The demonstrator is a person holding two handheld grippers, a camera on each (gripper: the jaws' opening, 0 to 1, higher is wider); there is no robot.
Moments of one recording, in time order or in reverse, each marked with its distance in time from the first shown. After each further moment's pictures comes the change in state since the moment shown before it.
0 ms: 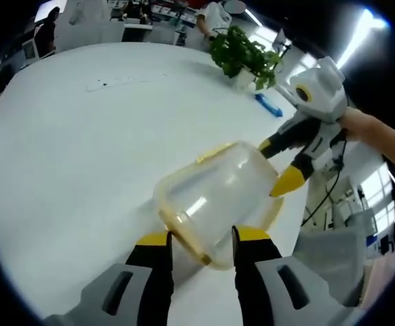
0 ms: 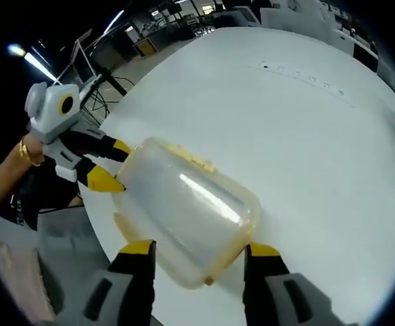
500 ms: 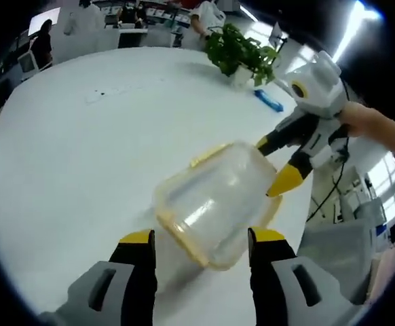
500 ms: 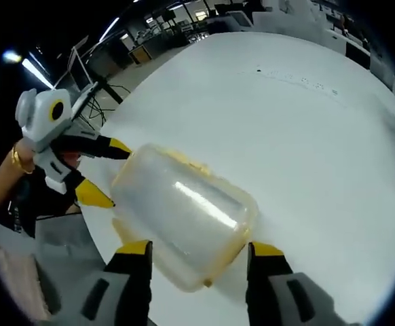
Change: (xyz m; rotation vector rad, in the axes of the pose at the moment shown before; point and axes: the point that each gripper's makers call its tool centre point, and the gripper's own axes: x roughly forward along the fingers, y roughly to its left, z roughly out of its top) left arm -0.008 -0.005 0.012 0.141 -0.012 0.072; right arm -0.006 -0.013 0.010 -0.003 -0.070 -0.068
